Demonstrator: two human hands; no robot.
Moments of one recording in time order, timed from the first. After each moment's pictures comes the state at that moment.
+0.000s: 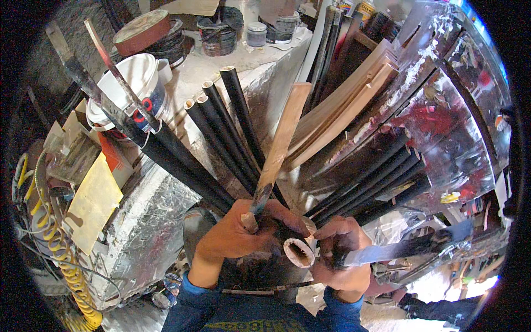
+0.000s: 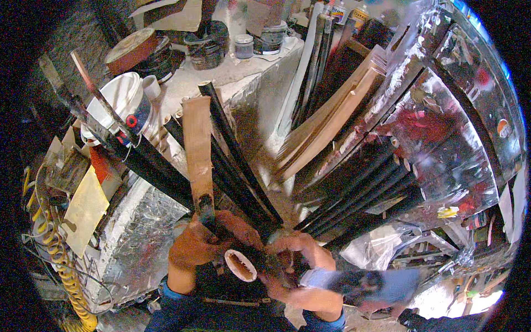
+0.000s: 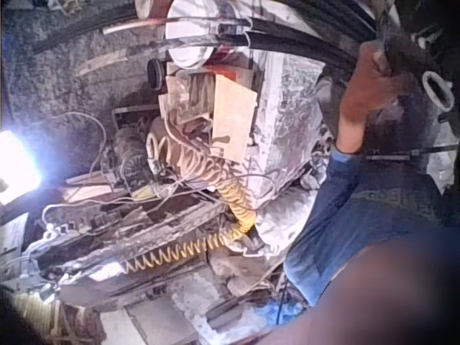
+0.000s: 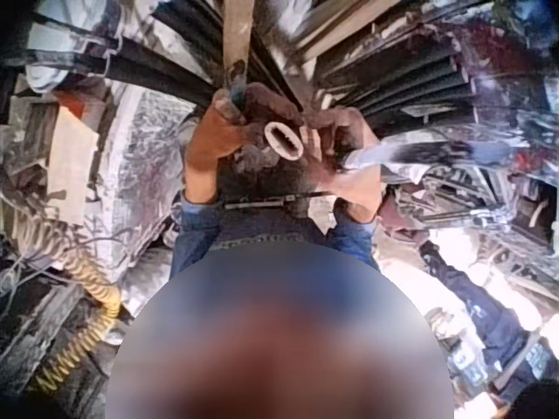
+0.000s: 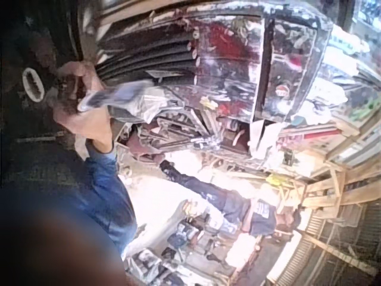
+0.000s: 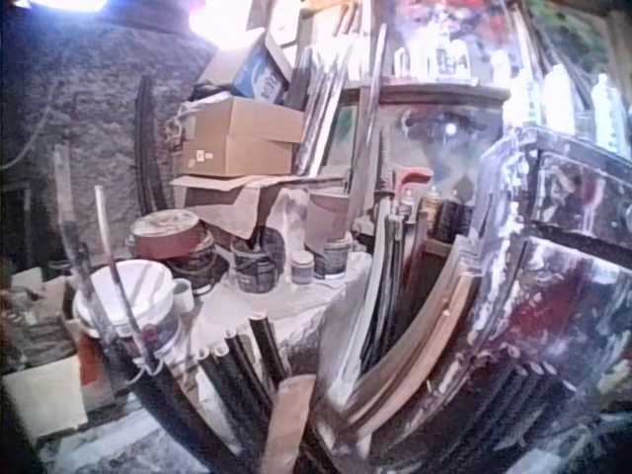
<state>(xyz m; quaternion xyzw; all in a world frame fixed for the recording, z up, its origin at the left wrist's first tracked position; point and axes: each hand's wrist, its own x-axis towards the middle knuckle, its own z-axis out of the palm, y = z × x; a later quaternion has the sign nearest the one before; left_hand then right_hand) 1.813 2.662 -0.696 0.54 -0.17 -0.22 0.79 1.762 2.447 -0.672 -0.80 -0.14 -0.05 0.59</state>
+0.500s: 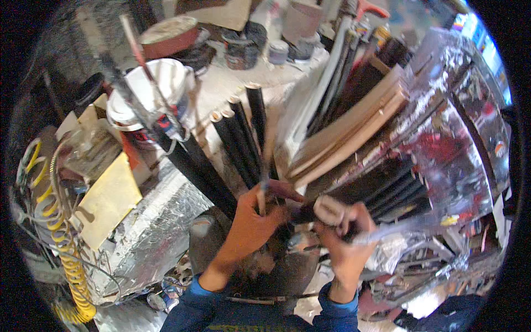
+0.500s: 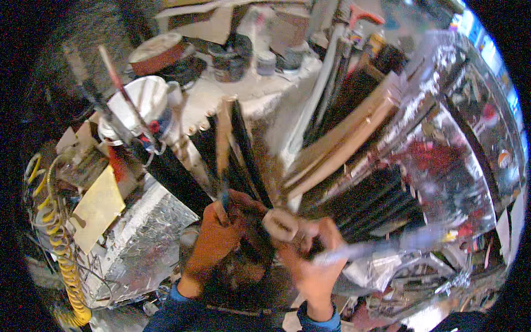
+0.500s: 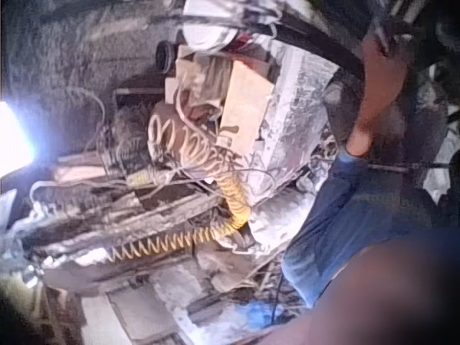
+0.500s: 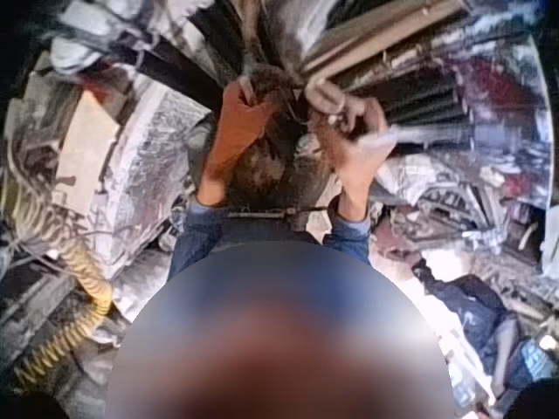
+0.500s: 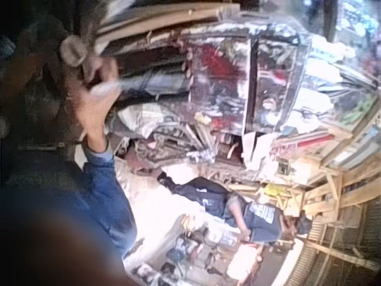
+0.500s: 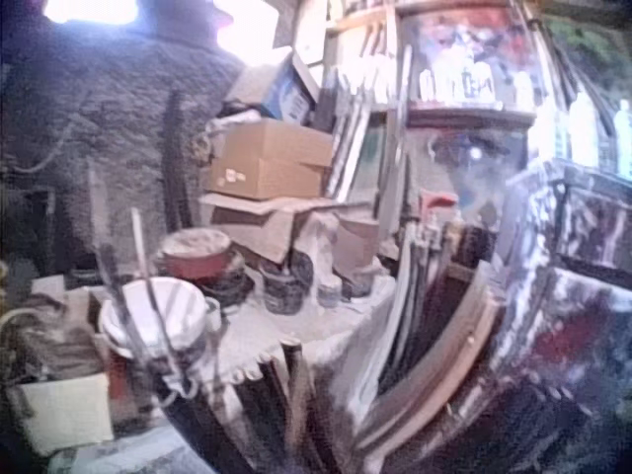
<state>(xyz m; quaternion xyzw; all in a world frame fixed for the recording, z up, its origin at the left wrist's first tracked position) 1.826 2.651 -0.698 0.64 0.00 0.00 0.77 1.803 2.485 -0.660 -0.83 -0.04 -0.23 0.50</state>
